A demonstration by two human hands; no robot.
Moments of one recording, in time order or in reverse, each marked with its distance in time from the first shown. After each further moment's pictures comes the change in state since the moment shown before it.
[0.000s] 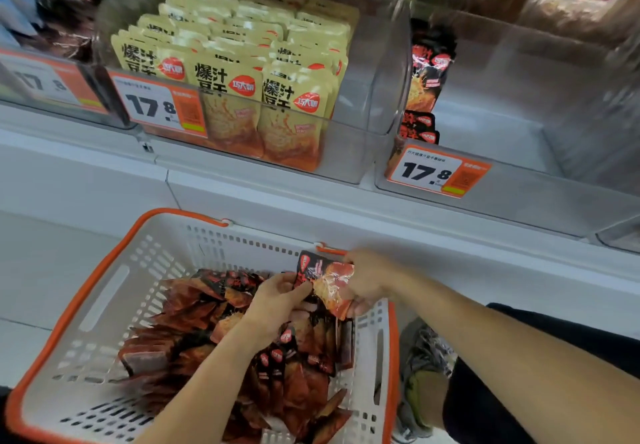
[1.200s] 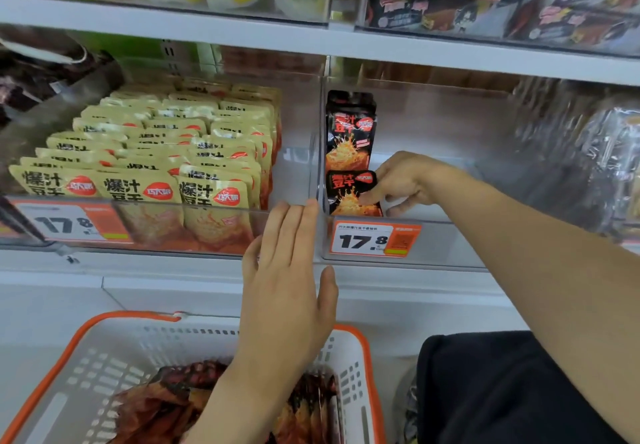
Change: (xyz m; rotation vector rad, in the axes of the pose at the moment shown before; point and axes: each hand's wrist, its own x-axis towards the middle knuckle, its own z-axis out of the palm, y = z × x) left_hand -0.059 0.165 0.094 1.102 0.415 1.156; right_hand -0.034 -0.019 -0.227 0.311 0.425 0.003
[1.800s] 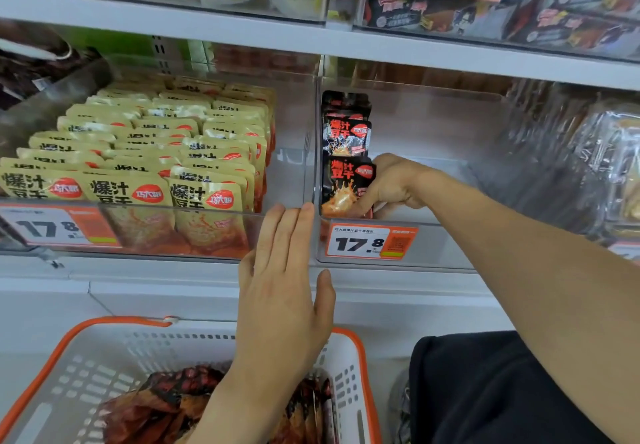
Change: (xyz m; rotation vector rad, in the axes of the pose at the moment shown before) left_hand 0.000 -0.001 0.005 -0.065 0.022 -0.004; right_hand 0.011 -0.001 0.006 -0.011 -0.034 -0.055
